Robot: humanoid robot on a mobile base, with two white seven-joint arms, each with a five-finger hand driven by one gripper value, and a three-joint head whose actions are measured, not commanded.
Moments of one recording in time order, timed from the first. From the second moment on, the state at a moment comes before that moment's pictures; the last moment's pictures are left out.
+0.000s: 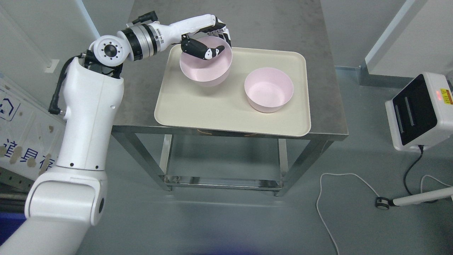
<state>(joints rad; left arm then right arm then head) -0.95 0.08 -0.18 -1.15 -0.42 -0.22 -0.92 0.05 0.00 0.00 -0.05 0.00 -0.18 0.00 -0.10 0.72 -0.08</state>
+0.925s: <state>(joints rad) -1.07 0.02 -0.63 -1.10 -0.36 -0.23 -0.66 0.05 0.00 0.00 -0.05 0.00 -0.19 0.00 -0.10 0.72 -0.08</state>
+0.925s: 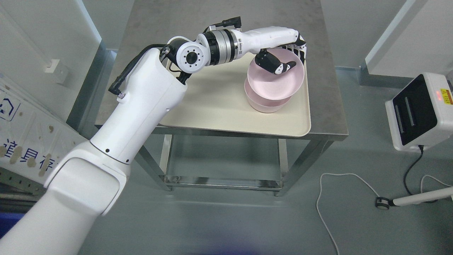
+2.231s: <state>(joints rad) -1.09 0.00 -0.51 -1.05 -0.21 -0.23 -0.71 0.05 0.00 0.00 -0.05 0.00 -0.19 0.00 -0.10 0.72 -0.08</state>
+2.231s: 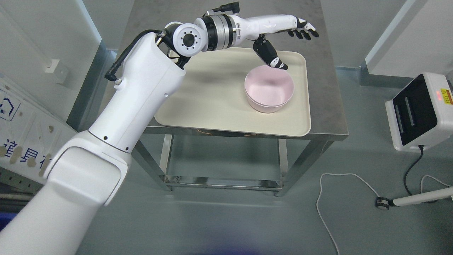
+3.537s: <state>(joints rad) -0.75 0.00 -0.36 -1.32 -0.58 -0.35 -0.87 0.05 0.00 0.00 -0.05 0.00 -0.19 0.00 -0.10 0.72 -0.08</state>
